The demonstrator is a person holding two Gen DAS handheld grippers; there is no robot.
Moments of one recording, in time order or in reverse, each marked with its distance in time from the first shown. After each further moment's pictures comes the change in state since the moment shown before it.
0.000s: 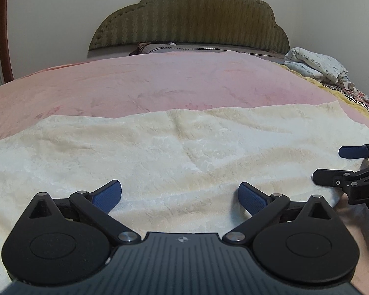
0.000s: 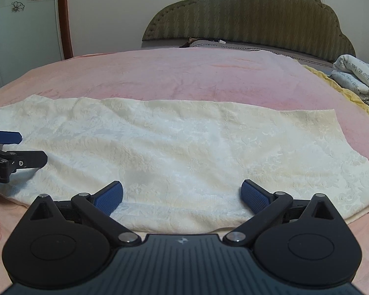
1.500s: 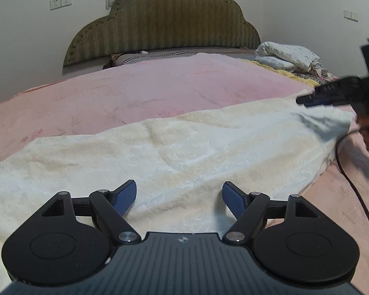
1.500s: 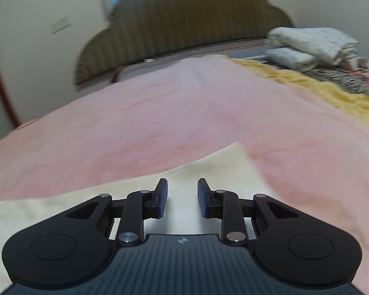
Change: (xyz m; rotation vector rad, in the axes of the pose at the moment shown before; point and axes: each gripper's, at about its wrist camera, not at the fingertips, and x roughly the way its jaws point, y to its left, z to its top) left arm -0.015 -0.010 -0.003 0.115 -0.025 -0.093; right arm 0.017 -0.117 0.050 0.337 -0.074 -0.086
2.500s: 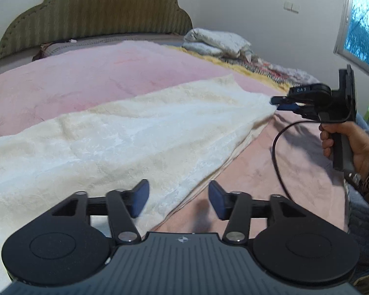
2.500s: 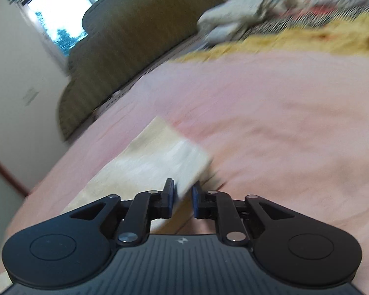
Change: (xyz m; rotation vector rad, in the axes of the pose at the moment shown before) left arm -0.012 -0.026 0.002 0.067 0.053 -0.374; right arm -0.081 -0.088 -0.059 0.422 -0.130 -0.100
